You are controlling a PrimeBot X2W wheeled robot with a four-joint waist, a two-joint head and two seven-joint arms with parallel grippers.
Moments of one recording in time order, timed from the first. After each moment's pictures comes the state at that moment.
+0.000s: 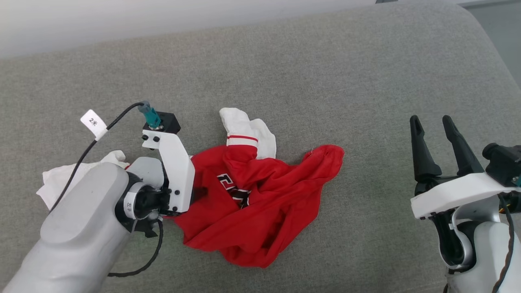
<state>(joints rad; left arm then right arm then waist) -0.69 0.48 -0.69 0.32 -0.92 0.14 0.95 -0.24 -0.06 -0.07 0.07 0.33 0.13 0.01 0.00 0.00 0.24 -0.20</state>
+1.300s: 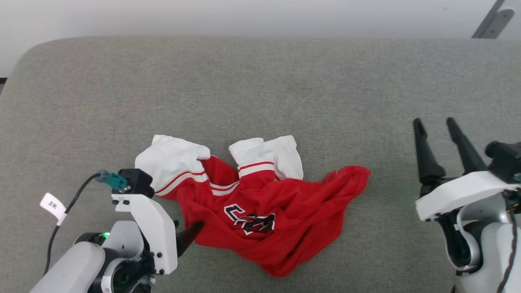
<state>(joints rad) -0.28 0.59 -0.55 -0.06 -1.00 0.25 0.70 -0.23 -0.09 -0.07 0.04 0.31 0.13 0.07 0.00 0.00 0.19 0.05</state>
